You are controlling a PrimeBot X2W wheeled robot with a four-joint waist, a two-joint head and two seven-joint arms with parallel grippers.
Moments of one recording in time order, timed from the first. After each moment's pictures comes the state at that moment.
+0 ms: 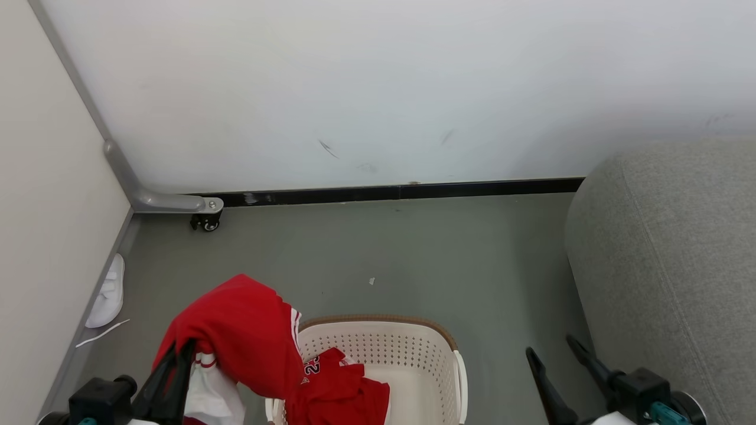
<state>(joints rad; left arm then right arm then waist) 0.07 0.38 -0.31 -0.06 -0.56 0.14 -0.14 0.10 -0.05 0.09 0.14 0.02 0.13 -0.25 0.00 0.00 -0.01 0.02</state>
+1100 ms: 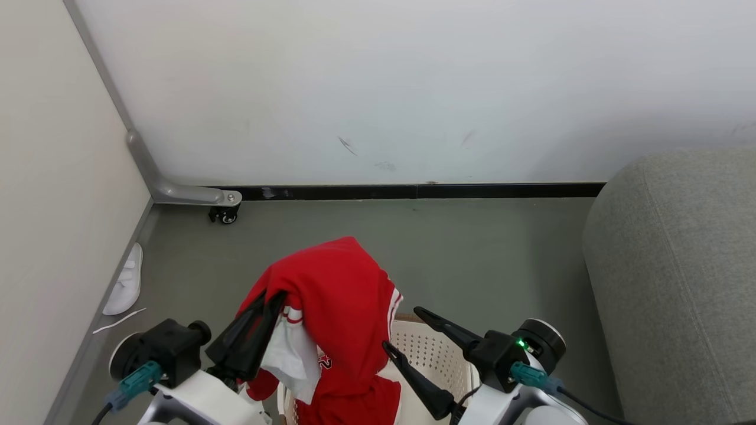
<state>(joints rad) -0.12 0.34 -0.45 -0.13 -0.57 -0.01 -0.08 -0.24 -0.07 0.62 0.23 0.11 0.13 -0.25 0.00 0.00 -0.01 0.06</state>
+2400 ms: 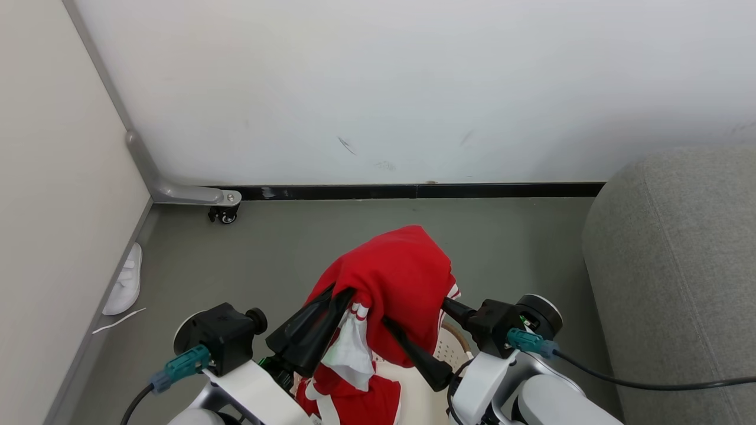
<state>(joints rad) -0.20 0.28 -0.55 -0.19 -0.63 -0.07 -0.02 -0.36 -0.08 0.69 0.33 0.21 0.13 -0.25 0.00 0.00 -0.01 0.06</state>
